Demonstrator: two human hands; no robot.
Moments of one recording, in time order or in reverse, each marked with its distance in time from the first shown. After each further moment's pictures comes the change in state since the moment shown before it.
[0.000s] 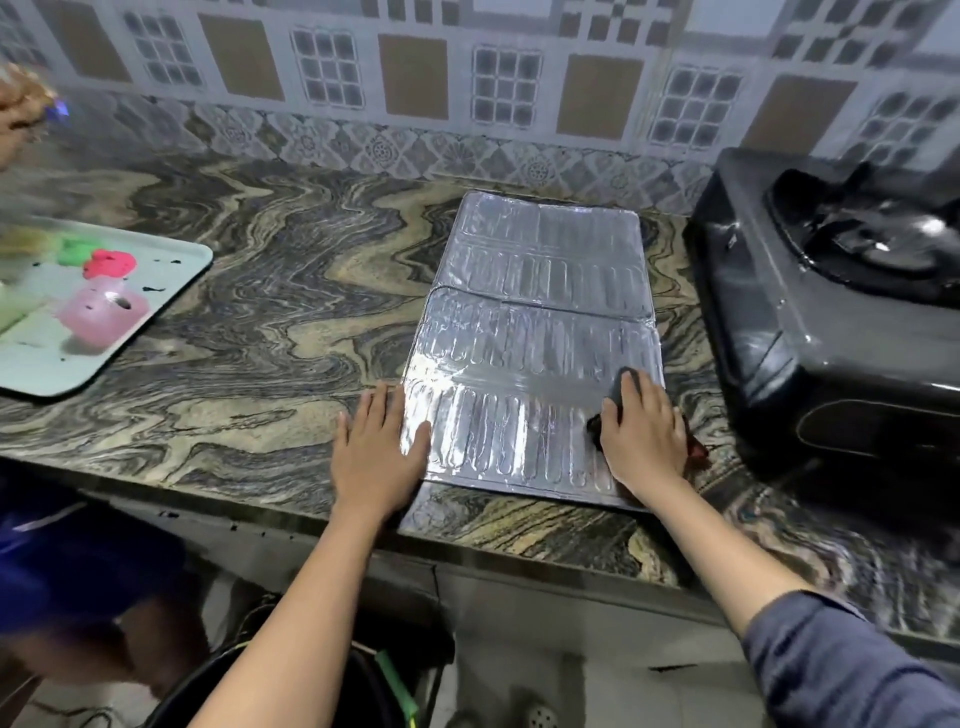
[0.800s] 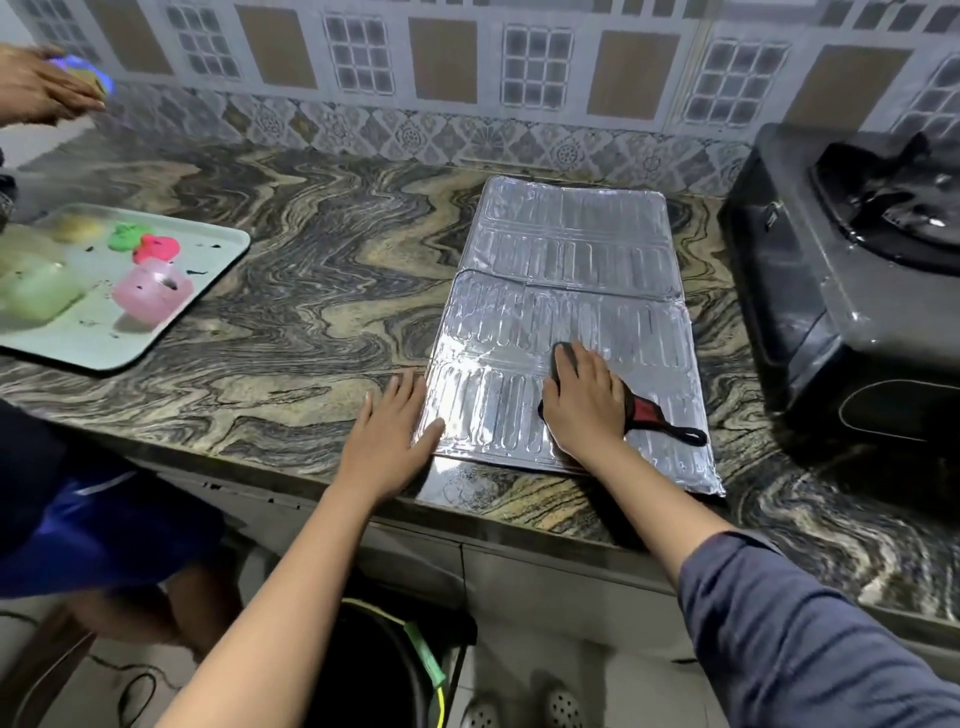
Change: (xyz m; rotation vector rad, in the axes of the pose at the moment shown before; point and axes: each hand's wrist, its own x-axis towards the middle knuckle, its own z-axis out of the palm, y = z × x) left_hand -0.008 -0.030 -0.012 -0.033 -0.101 0.193; right_hand -0.010 -0.078 0.023 0.050 -0.113 -0.218
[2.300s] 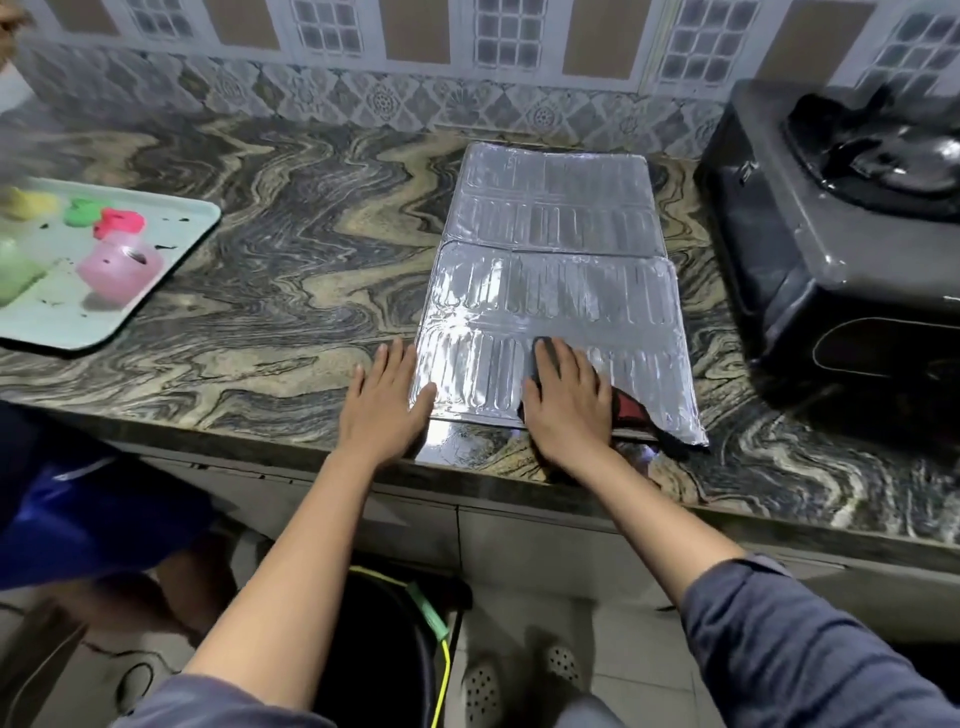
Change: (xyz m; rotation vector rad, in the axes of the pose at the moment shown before) left_hand -0.001 0.002 0.006 0.051 0.003 -0.023; right_hand -0.058 -0.011 0.008 -0.037 0.012 0.013
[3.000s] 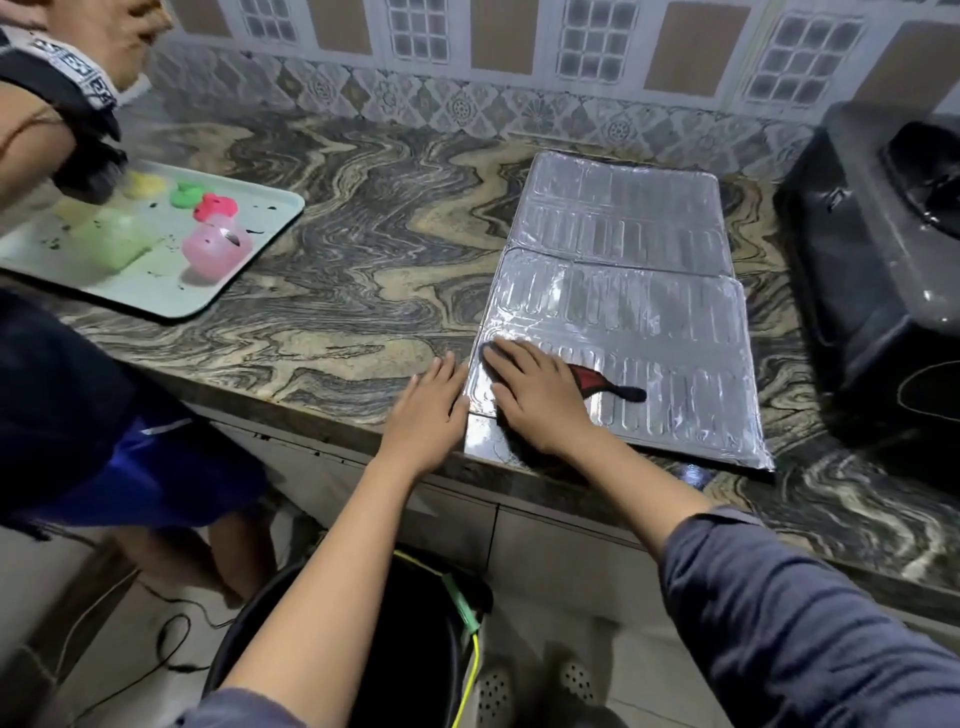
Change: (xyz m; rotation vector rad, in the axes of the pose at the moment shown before) left_hand -0.024 -0.008 -0.005 -0.191 0.009 -0.011; right_hand 0.023 -0.060 0.015 -0.001 -0.142 -0.487
